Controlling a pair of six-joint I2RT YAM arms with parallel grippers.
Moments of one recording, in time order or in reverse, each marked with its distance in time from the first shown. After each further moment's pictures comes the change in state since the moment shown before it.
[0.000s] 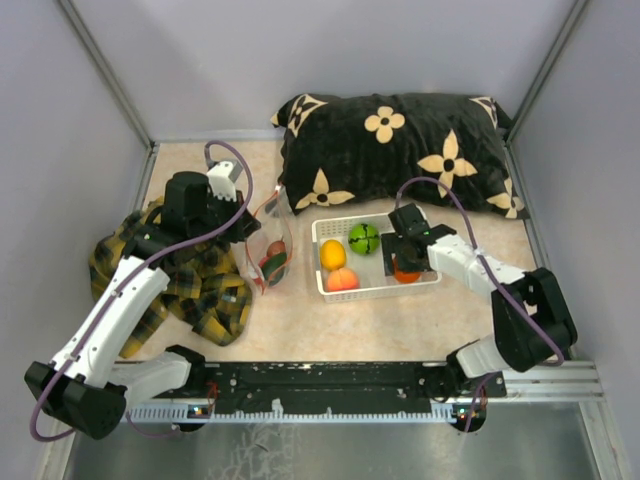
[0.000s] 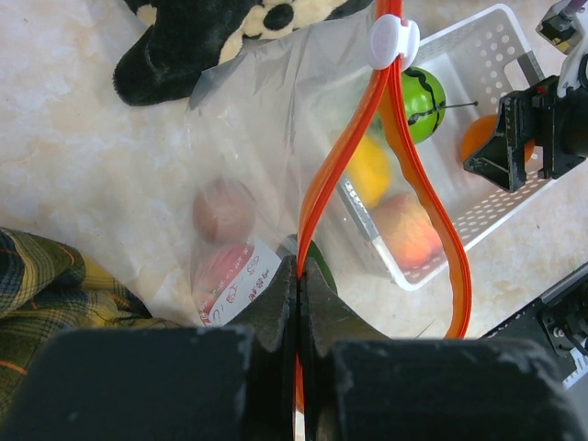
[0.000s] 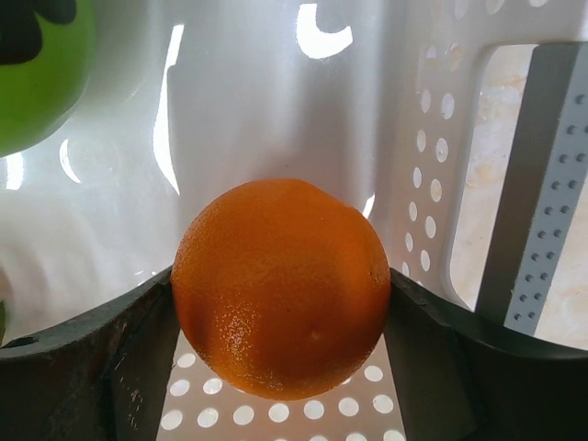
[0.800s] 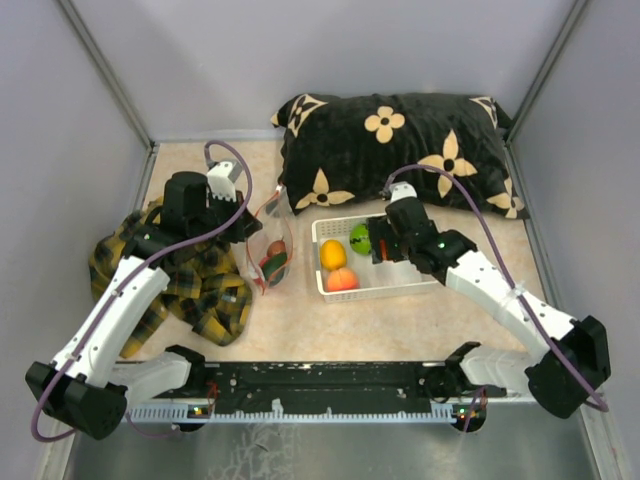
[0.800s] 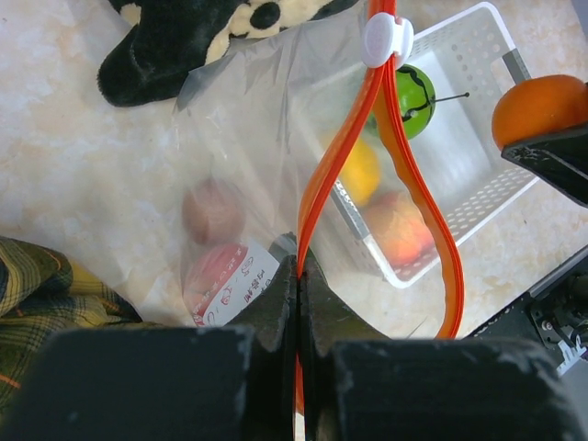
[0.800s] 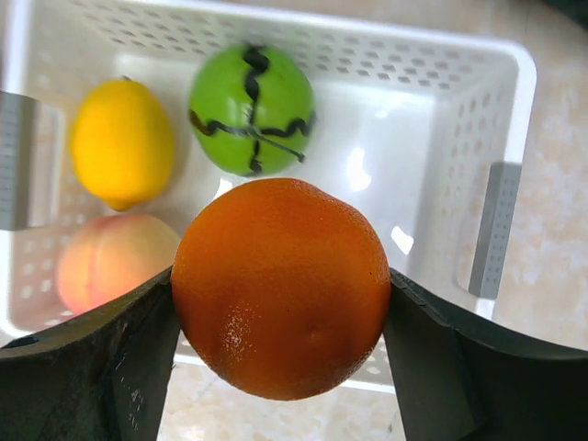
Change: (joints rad) left arm 0.013 0.000 -0.010 0.014 0.041 0.000; right arm 0.167 -0.267 0.090 -0.024 0.035 -0.024
